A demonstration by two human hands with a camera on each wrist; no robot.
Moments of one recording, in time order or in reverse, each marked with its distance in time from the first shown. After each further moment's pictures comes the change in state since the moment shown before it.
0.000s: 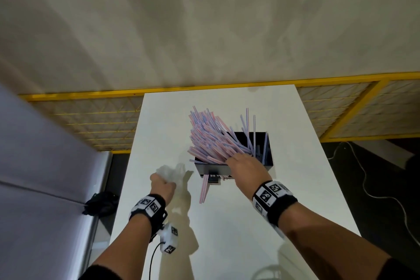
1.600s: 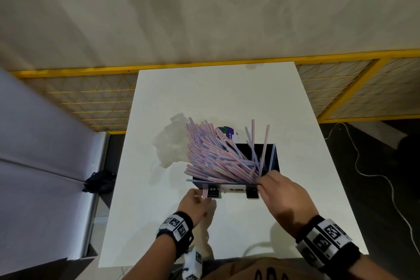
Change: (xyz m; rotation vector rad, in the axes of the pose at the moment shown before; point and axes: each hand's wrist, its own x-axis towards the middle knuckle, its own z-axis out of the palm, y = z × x) left_hand -0.084 -0.088 0.096 0.002 -0.312 0.073; right_hand -0.153 0.012 0.009 0.121 0.097 0.137
